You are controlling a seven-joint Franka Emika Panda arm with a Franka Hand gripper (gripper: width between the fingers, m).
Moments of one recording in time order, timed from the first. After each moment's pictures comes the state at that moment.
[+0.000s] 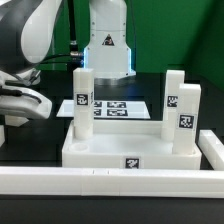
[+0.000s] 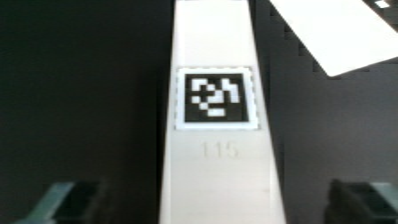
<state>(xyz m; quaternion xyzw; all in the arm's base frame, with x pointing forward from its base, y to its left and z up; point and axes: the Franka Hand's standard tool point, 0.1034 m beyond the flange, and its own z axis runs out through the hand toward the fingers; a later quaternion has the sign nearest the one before) 0.406 -0.214 0.009 -0.88 0.16 0.43 0.09</state>
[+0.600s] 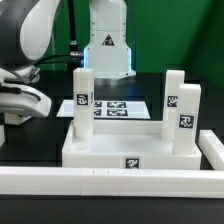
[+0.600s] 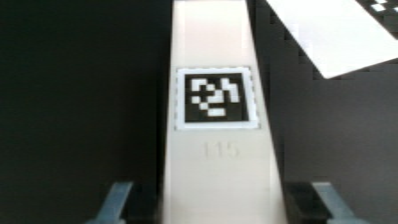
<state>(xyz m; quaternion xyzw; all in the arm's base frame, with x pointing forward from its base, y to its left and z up) 0.416 -0.218 0.027 -0.89 0.14 0.43 0.07</state>
